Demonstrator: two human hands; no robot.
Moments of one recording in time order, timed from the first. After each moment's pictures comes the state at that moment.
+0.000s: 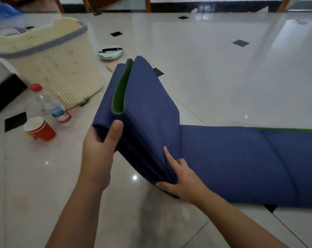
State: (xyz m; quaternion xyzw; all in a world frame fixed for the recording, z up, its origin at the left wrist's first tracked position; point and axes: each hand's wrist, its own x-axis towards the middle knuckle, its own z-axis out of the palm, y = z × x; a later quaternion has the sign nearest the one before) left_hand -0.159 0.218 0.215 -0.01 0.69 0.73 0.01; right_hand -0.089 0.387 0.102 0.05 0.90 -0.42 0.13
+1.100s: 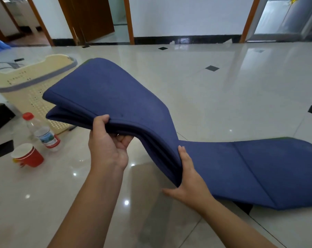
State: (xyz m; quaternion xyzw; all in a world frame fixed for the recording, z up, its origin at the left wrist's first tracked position) left_hand -0.157 0.278 0.269 -0.11 0.39 0.91 0.04; right_hand -0.048 0.417 0.155 0.13 0.91 -0.40 -0.03
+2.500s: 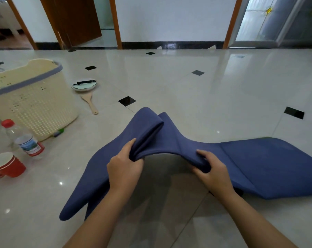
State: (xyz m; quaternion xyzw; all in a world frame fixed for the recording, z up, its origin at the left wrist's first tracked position) left_hand -0.130 0.299 0.200 0.11 0.90 0.43 -0.07; right_hand -0.026 0.494 0.152 0.21 0.87 -0.37 -0.23
